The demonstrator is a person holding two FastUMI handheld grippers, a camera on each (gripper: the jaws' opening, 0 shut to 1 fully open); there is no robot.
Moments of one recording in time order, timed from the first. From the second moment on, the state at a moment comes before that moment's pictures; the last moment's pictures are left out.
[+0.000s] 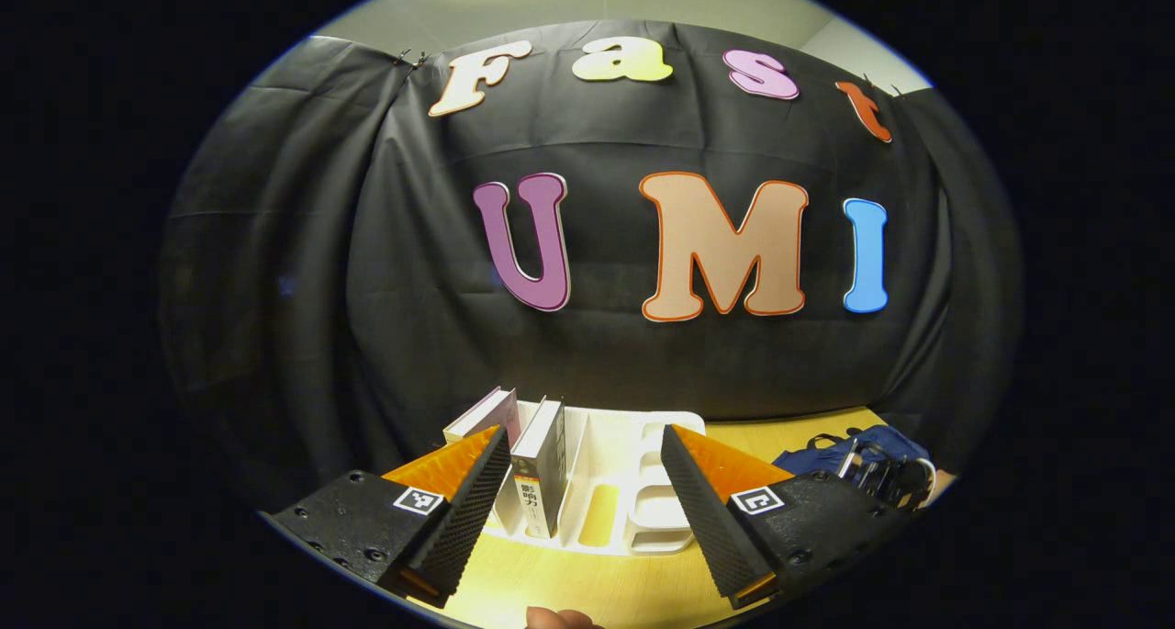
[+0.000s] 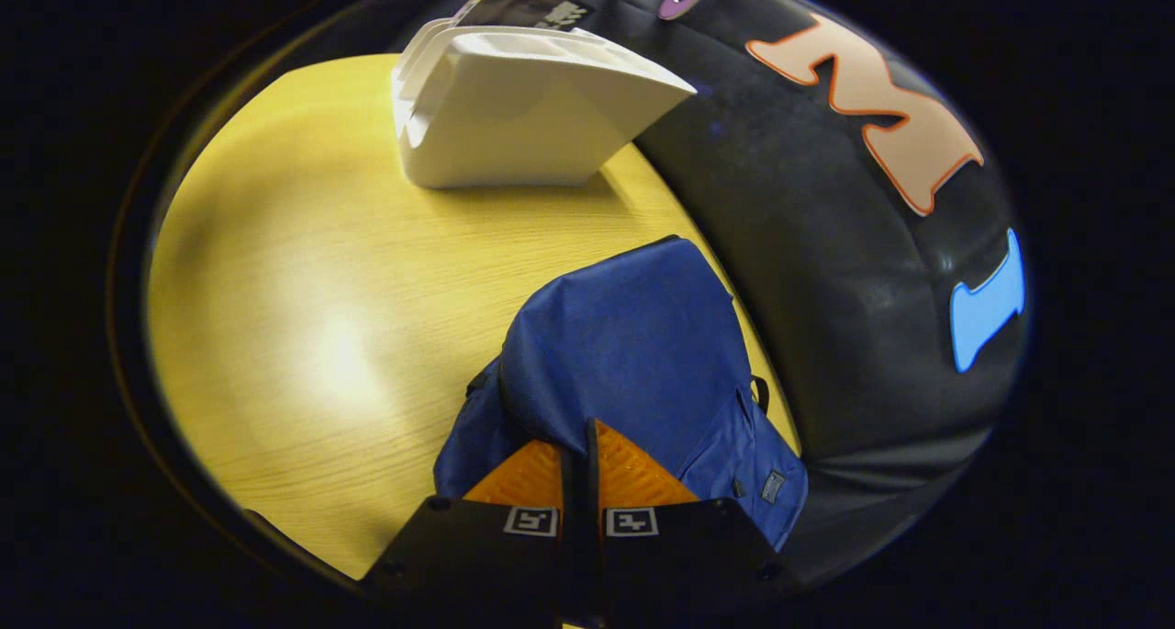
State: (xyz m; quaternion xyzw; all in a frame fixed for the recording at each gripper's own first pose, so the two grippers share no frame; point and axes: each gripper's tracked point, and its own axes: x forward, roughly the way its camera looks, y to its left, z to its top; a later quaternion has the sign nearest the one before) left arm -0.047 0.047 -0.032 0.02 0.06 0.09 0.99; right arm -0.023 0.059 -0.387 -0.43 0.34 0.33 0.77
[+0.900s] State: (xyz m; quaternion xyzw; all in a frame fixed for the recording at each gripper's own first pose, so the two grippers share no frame) left arm -0.034 0.063 -0.055 -0.04 0.08 0.10 0.99; right arm 0.037 0.007 -0.271 -0.15 0.34 0.20 0.91
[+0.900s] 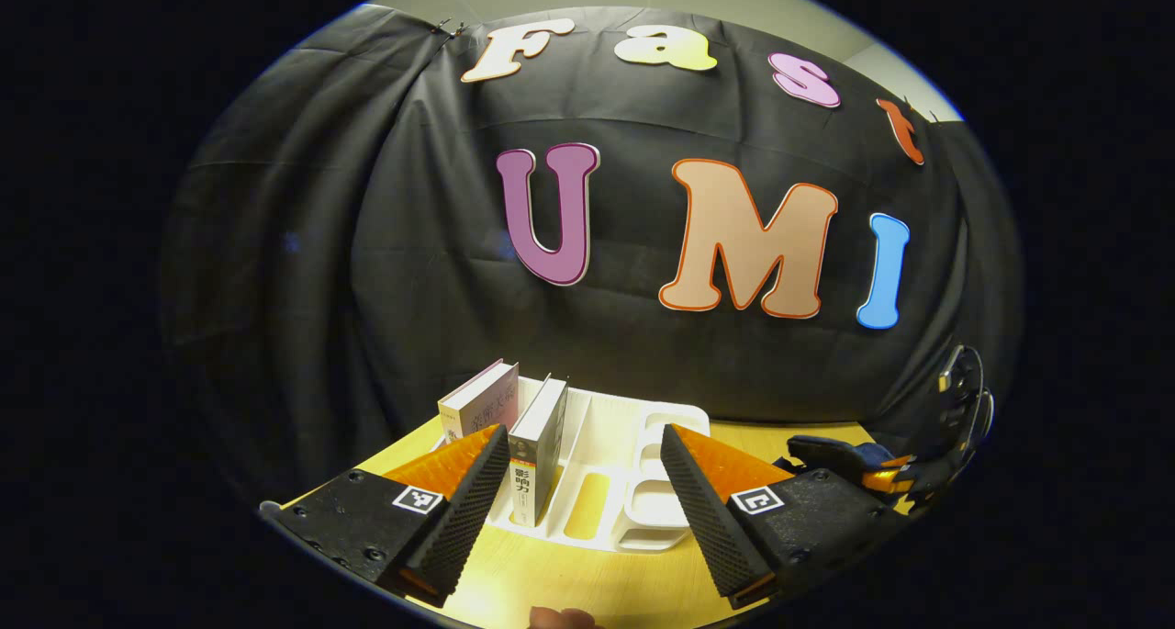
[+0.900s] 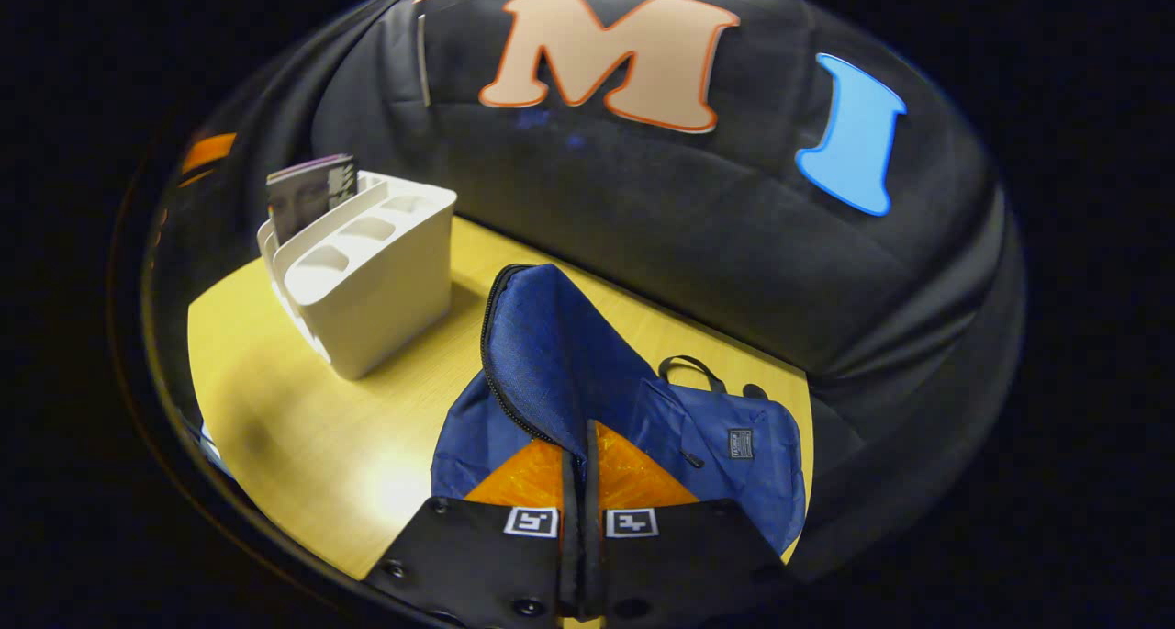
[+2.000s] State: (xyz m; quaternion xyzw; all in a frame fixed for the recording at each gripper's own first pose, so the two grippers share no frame) left arm 0.092 0.131 -0.126 0.05 0.31 0.06 0.95; right arm 0.045 -0.038 -0.246 0.04 0.33 0.08 0.94
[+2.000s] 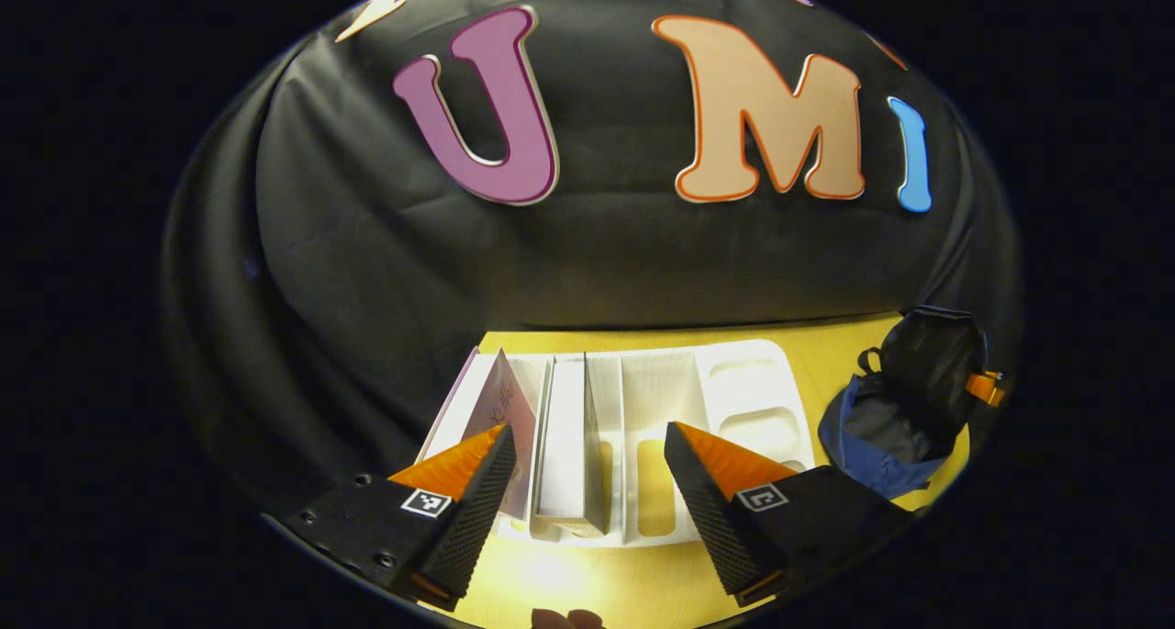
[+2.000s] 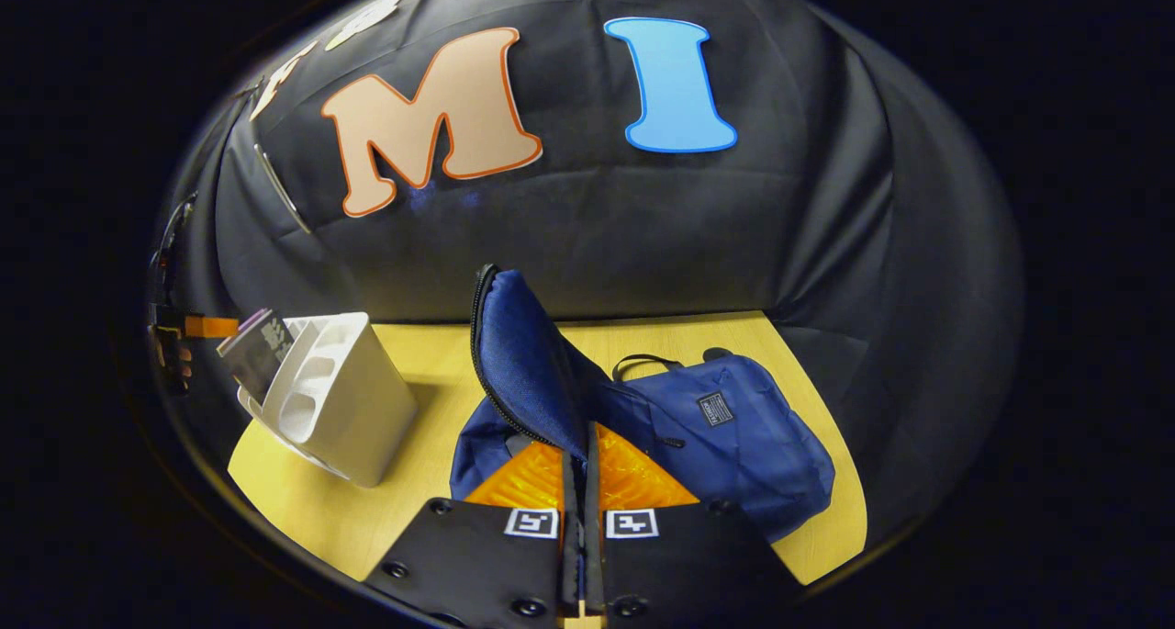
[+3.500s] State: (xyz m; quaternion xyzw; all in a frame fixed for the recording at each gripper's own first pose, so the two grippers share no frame) left arm 0.111 0.154 -0.188 -0.03 0.48 0.03 0.88; right arm 0.043 -0.043 -0.241 0.06 0.33 0.06 0.94
